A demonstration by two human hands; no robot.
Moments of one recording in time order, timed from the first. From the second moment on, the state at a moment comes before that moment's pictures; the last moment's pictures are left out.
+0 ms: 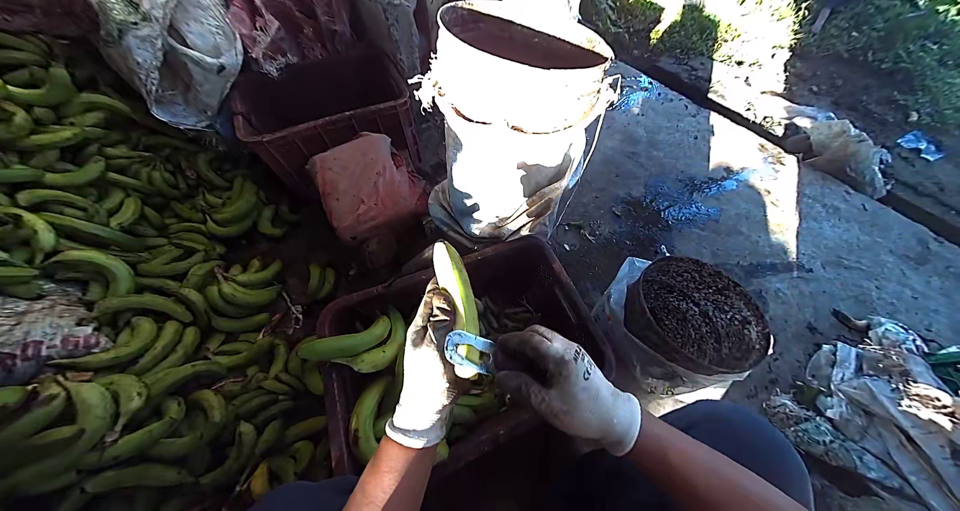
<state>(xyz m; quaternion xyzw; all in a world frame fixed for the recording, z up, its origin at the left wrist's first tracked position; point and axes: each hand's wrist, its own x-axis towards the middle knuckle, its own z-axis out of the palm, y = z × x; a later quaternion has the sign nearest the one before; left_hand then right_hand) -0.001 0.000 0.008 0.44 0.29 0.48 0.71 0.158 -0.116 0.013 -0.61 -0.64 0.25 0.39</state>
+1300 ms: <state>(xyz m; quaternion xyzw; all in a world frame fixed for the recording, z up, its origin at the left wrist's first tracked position) -0.015 -0.010 0.036 0.58 0.26 0.21 0.74 0.217 -0.077 0.015 -0.70 -0.58 0.16 0.39</state>
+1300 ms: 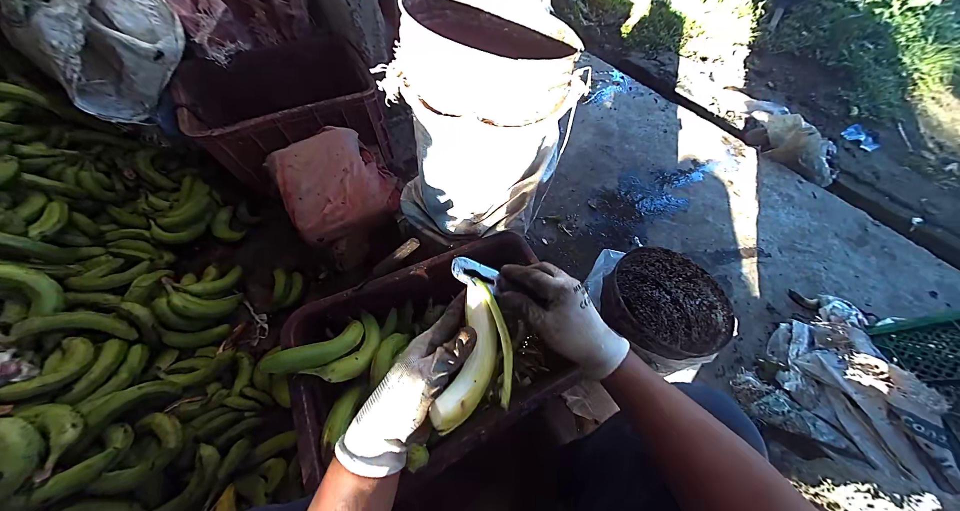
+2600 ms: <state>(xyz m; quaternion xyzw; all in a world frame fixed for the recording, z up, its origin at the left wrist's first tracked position) -0.013 0.002 0.011 0.47 0.31 0.34 0.76 0.187 -0.094 -0.002 -0.65 -0.65 0.15 0.36</state>
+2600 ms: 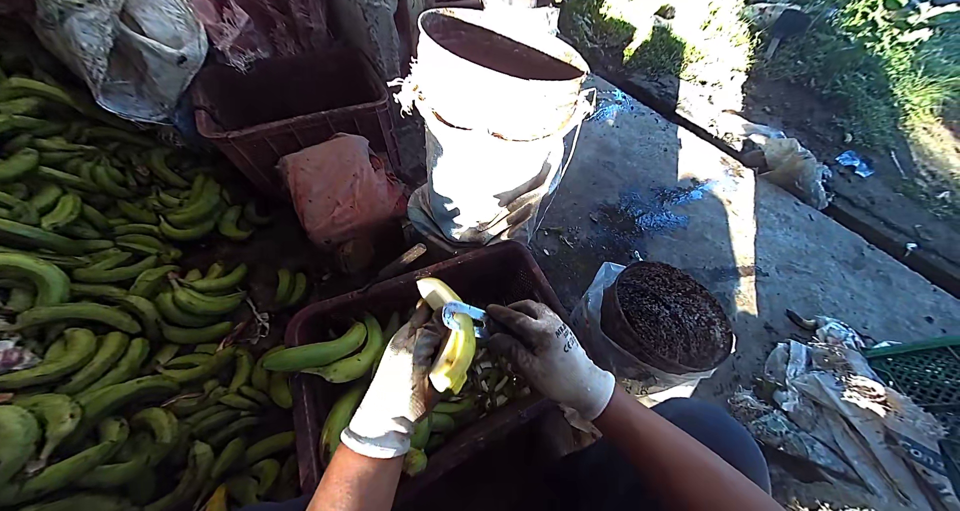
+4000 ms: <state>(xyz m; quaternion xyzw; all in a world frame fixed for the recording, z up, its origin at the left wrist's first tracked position) -0.016 -0.002 0.029 0.49 0.19 0.16 0.83 0.235 -0.073 0.002 -0.74 -0.57 0.27 0.25</state>
